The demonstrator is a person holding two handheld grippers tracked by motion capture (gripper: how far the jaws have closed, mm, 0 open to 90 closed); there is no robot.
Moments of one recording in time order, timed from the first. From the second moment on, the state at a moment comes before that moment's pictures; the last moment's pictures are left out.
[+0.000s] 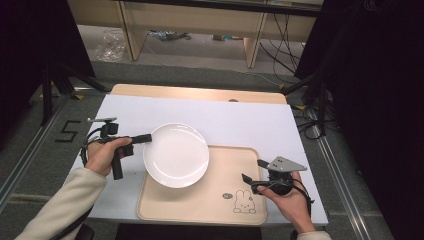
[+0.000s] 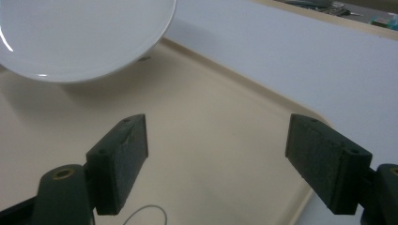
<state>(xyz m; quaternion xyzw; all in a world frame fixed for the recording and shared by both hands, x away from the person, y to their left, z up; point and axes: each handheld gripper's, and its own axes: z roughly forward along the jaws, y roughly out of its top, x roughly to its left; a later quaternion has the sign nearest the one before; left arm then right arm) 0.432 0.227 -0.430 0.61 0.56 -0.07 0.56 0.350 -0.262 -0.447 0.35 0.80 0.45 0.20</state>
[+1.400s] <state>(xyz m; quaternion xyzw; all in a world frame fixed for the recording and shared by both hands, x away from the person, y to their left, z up) 0.433 0.198 -0.458 0.63 0.56 -0.11 0.52 0.350 -0.262 -0.448 0.35 0.79 0.46 0.20</state>
